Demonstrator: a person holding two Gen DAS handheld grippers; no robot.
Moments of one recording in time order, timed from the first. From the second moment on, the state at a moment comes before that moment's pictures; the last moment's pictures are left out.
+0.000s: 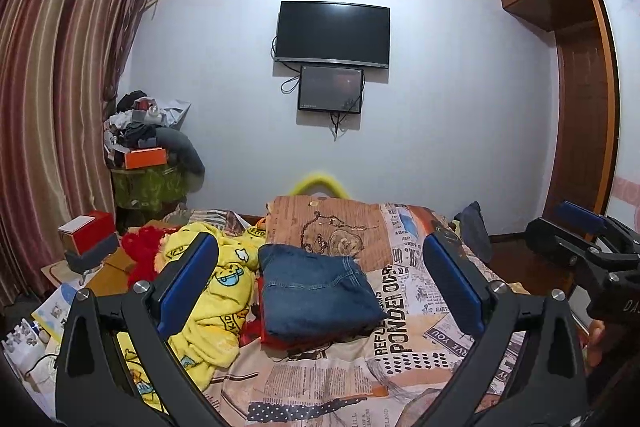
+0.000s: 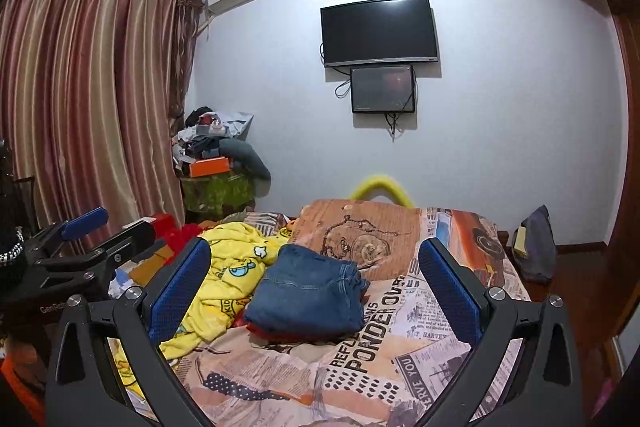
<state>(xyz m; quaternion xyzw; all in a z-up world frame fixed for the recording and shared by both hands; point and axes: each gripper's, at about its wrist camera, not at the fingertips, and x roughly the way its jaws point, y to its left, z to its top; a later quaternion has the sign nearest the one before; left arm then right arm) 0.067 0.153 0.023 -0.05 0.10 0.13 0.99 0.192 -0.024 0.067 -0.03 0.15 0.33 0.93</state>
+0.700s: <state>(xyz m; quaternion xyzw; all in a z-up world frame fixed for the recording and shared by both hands) 0.068 0.150 0.022 -0.04 0.10 0.12 0.99 0.194 -0.026 0.063 -0.03 0.15 0.33 0.93</state>
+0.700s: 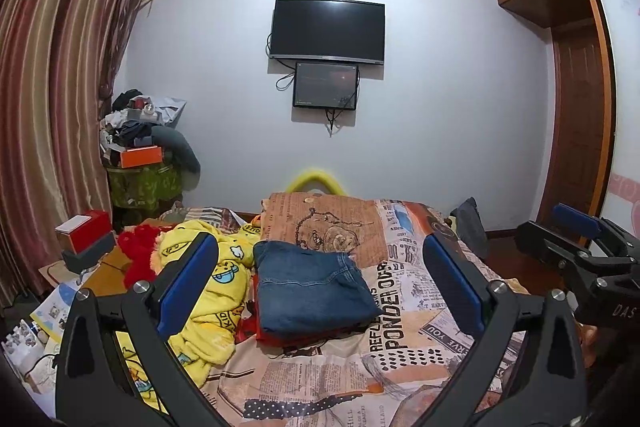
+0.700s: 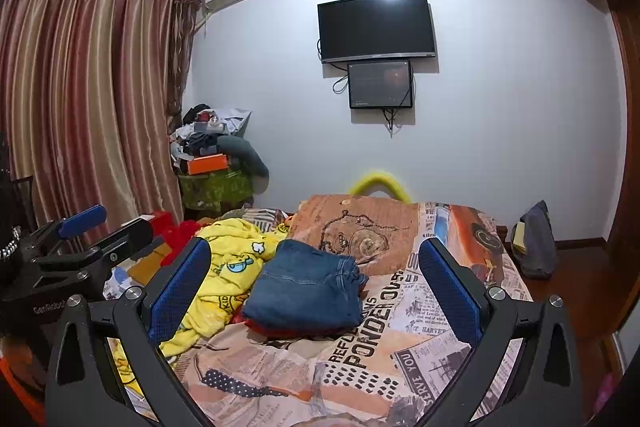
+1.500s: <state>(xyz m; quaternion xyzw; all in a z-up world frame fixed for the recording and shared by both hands) 0.067 0.145 0.024 -0.04 0.10 0.11 0.99 0.197 -0.026 0.065 -0.02 0.15 0.32 0.93</state>
